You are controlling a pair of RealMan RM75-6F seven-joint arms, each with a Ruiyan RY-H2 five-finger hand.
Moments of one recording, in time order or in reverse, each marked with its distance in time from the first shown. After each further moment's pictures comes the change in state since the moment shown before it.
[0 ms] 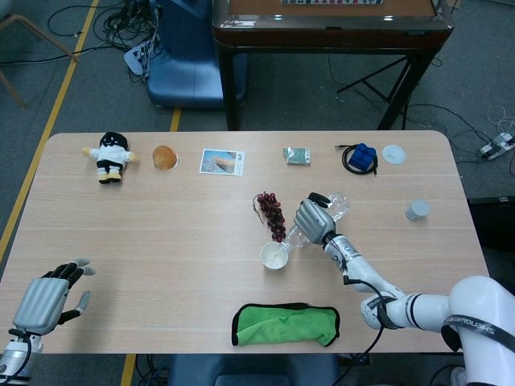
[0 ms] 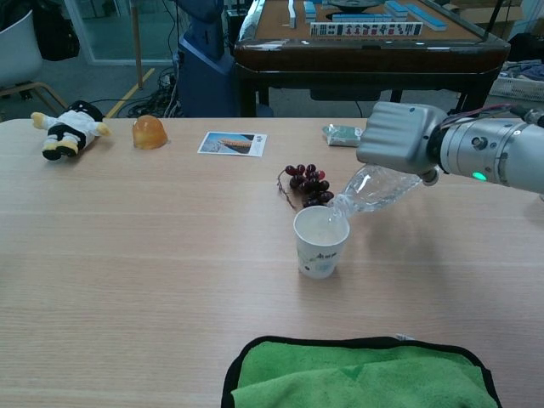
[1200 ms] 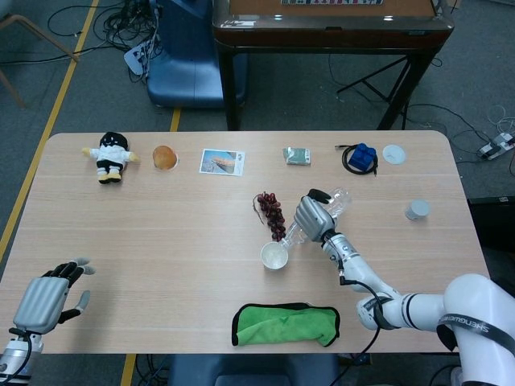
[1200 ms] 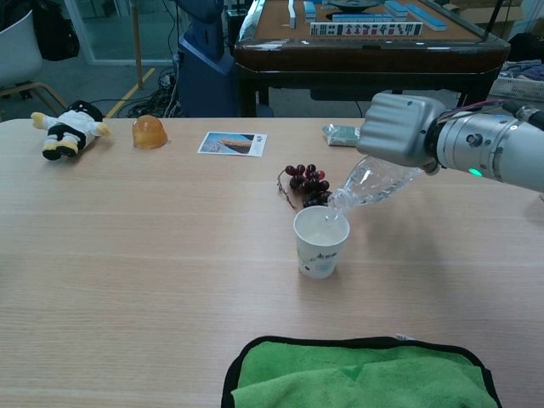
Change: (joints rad) left arm -0.003 0.000 -0.003 -0.004 -0.009 -0.005 0.006; right arm 0.025 -0.009 -0.015 -0.013 0.062 0.064 -0.096
